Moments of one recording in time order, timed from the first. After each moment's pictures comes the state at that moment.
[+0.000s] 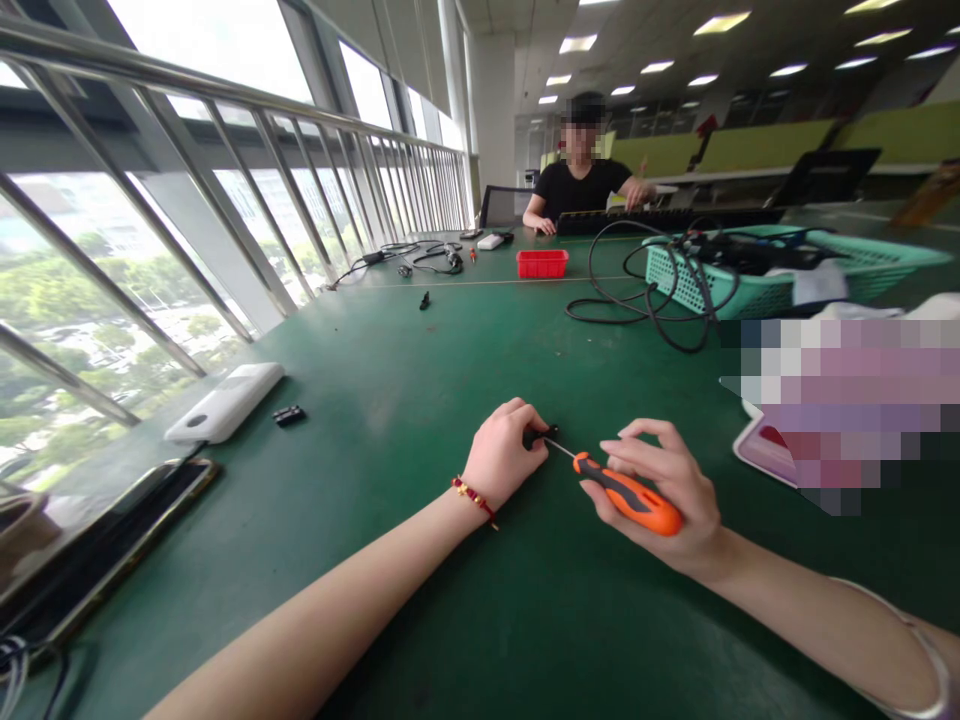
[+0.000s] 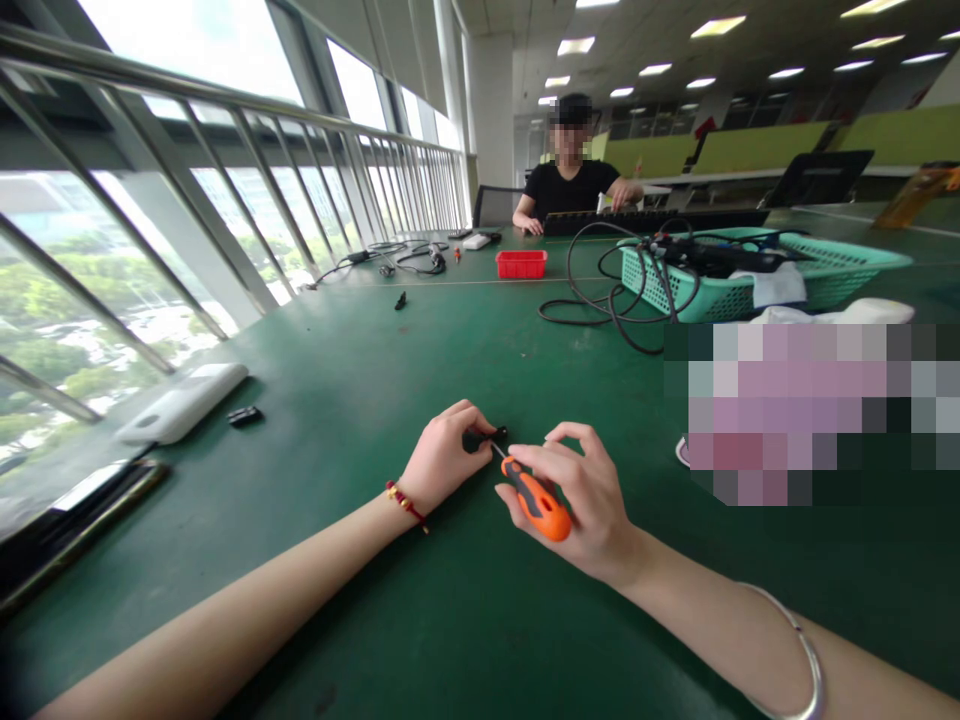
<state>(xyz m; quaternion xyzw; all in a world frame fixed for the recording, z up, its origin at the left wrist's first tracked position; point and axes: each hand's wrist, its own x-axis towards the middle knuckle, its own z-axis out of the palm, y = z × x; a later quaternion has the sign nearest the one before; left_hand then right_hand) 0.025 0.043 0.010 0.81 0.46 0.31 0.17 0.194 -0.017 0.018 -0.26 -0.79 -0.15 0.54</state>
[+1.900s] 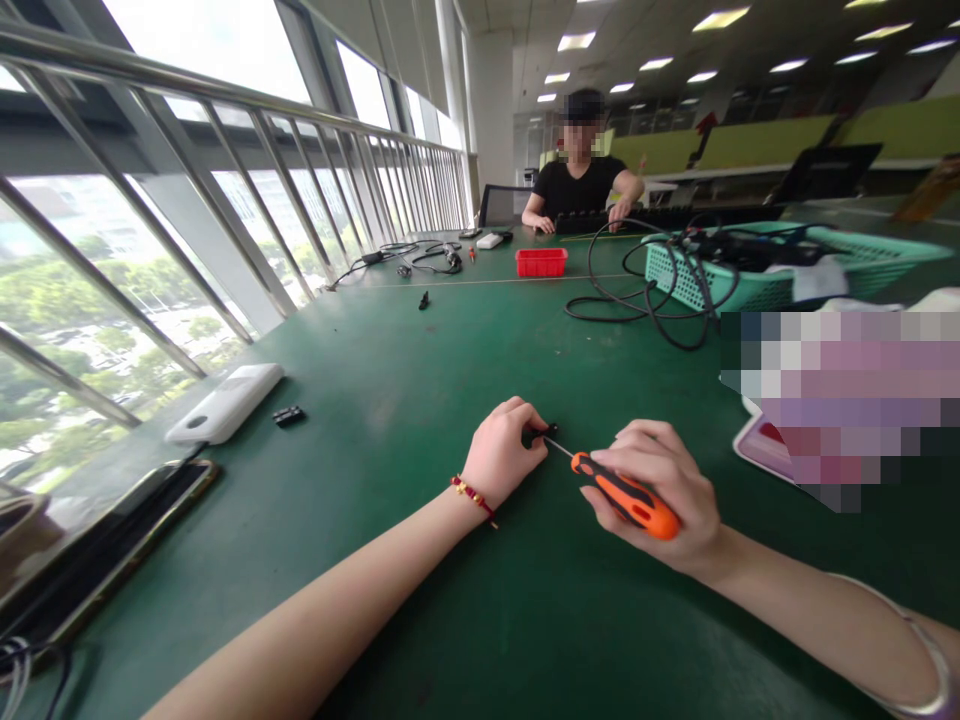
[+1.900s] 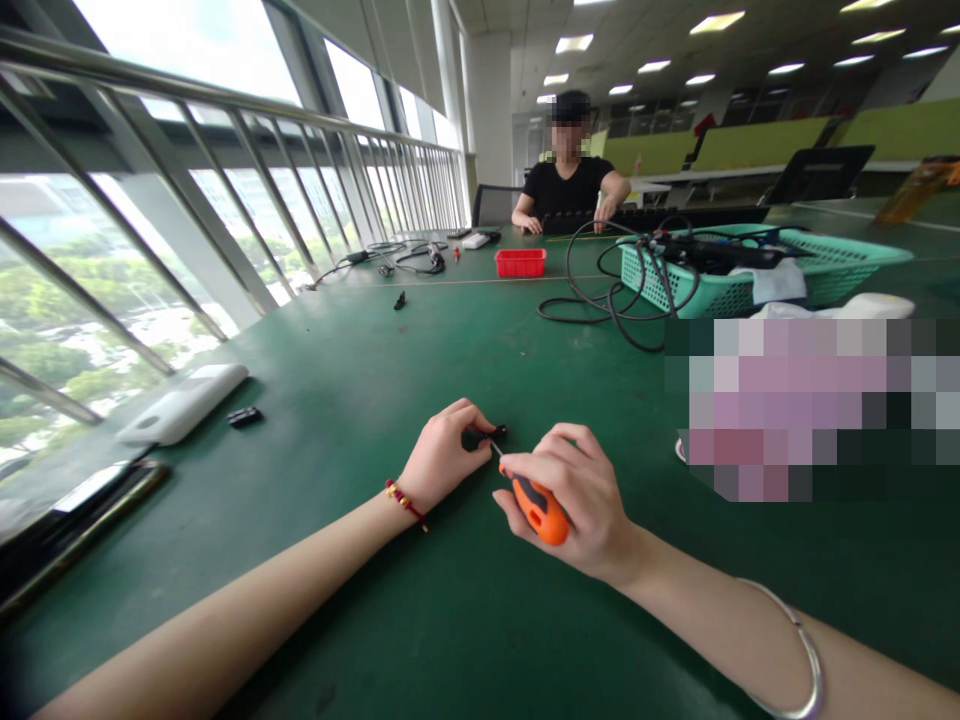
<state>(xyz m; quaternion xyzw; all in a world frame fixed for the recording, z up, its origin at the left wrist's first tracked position) 0.024 0.043 0.010 0.81 0.46 0.31 0.16 0.193 -0.019 0.023 -0.25 -0.80 -0.13 0.53</state>
